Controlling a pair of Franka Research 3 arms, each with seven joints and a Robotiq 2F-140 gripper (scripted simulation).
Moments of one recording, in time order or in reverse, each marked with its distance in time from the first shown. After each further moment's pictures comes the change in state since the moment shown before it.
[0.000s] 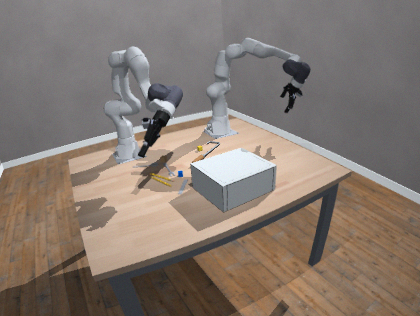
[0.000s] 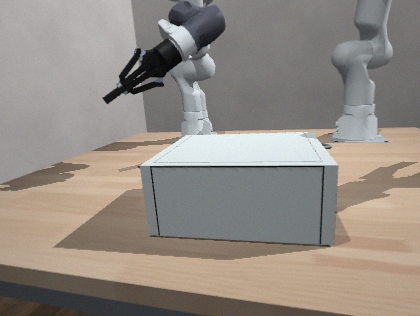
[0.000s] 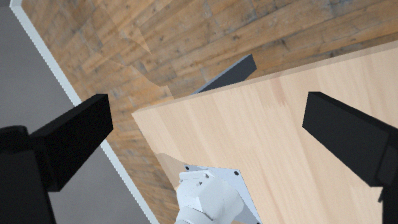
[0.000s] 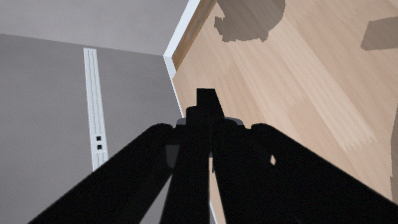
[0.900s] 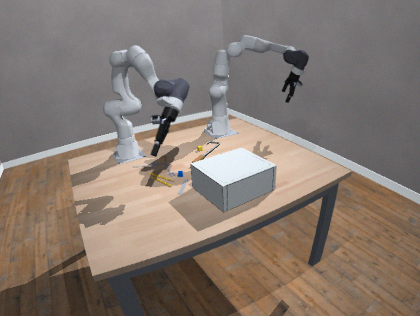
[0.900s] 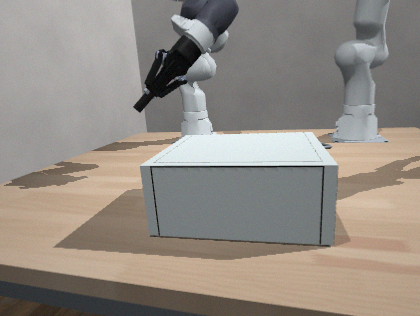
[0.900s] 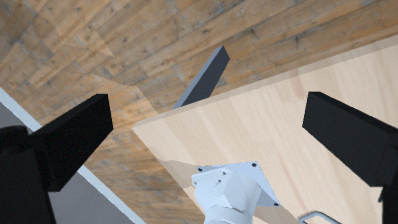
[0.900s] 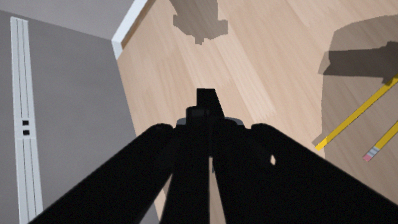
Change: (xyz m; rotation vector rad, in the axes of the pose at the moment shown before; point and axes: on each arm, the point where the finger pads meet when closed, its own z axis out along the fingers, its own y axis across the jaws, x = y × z) left arm 0.037 -0.101 0.014 -0.239 -0.047 0.104; right arm -0.022 0.059 -0.053 -0.215 -0.022 -0.144
